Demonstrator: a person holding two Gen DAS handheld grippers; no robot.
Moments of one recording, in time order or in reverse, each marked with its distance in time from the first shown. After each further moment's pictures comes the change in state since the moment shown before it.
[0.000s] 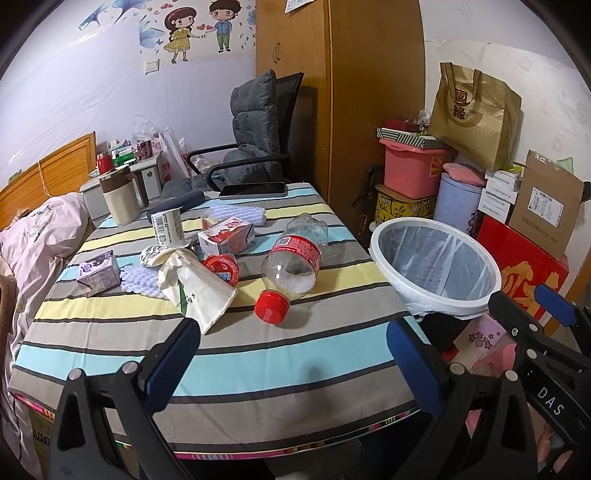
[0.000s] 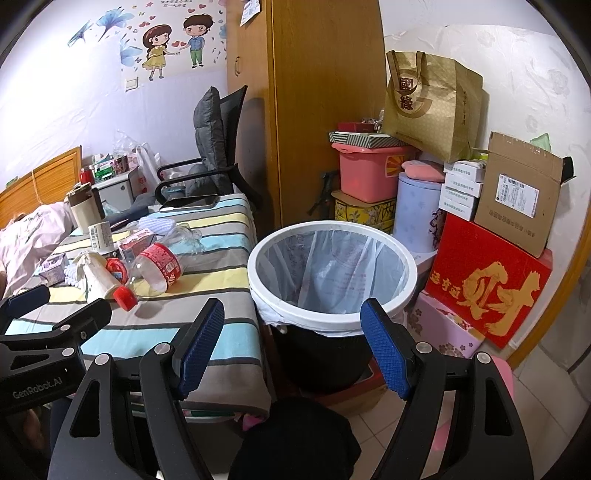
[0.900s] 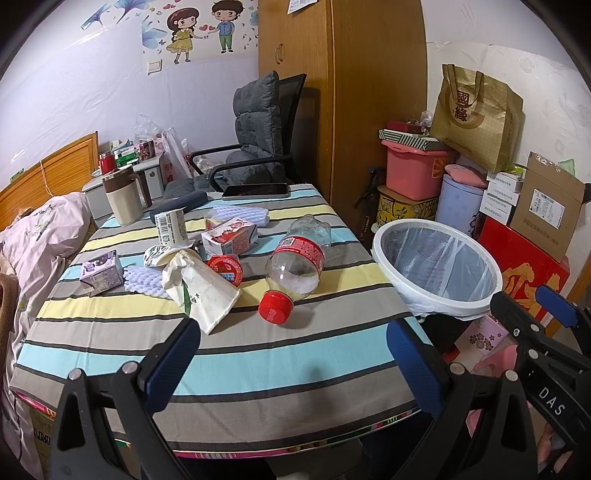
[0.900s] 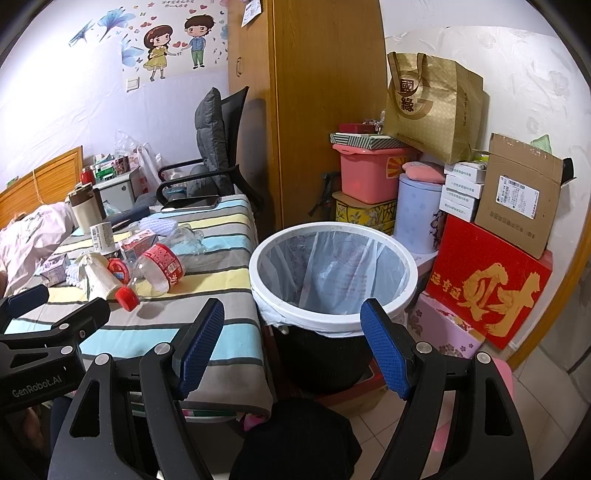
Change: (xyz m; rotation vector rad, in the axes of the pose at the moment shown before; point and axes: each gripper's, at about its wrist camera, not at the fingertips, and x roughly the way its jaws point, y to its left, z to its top) left arm 0.000 0.002 0.000 -0.003 -0.001 0.004; right arm -0.002 0.002 0.001 -0.004 -0.004 0.001
